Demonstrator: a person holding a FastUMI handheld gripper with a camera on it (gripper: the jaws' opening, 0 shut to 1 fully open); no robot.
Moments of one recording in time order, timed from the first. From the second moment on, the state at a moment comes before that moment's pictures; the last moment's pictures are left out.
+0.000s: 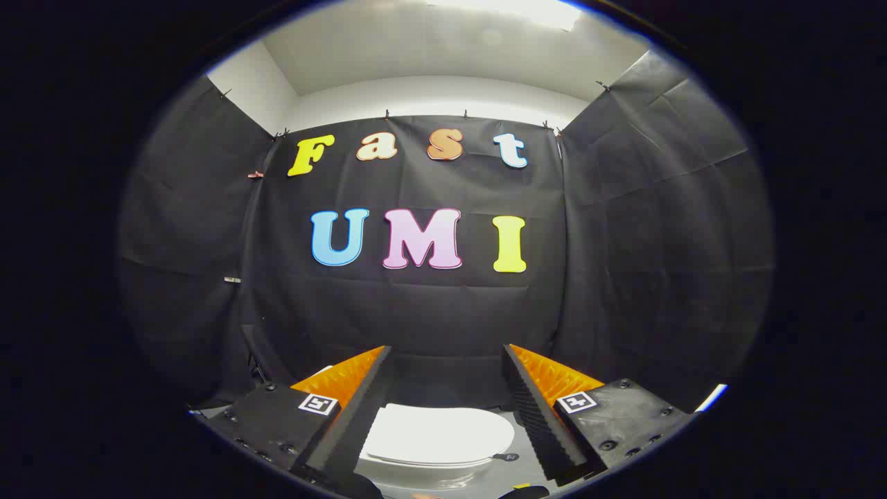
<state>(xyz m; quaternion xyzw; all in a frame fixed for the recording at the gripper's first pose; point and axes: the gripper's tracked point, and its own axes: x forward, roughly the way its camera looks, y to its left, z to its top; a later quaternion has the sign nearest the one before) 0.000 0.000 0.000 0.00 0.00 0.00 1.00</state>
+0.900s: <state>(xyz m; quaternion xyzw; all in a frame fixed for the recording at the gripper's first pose) -0.002 -0.006 -0.001 -0.01 0.00 -0.01 1.00</state>
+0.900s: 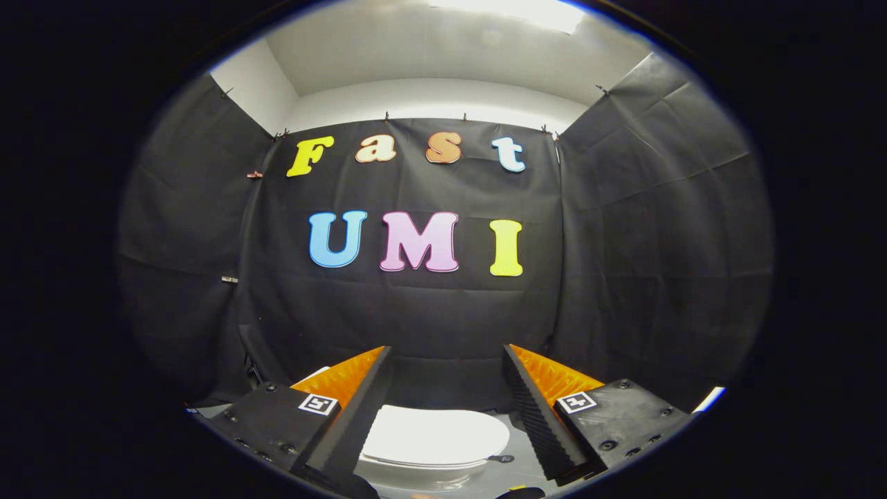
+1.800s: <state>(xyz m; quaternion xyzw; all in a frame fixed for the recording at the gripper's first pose) 0.032 -0.049 -0.031 0.01 0.03 -0.04 1.00</state>
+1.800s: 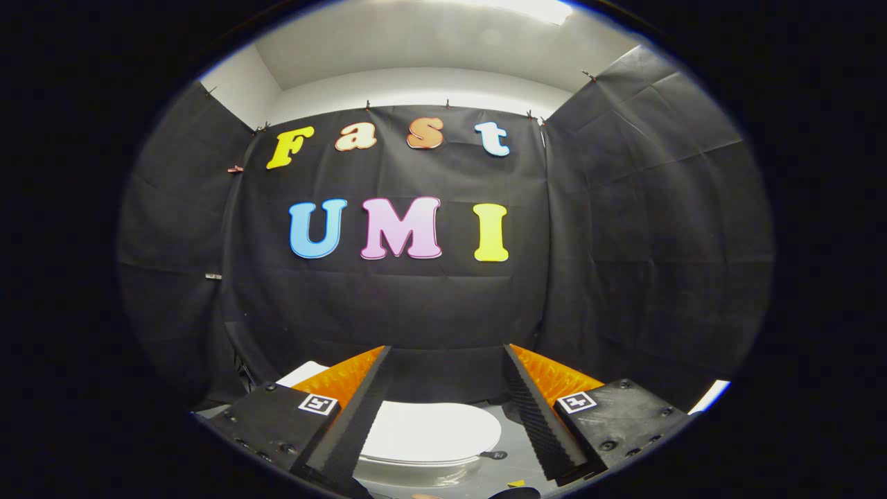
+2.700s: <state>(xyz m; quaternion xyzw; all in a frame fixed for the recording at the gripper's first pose) 0.125 -0.206 -0.265 0.25 0.23 -0.16 0.93</state>
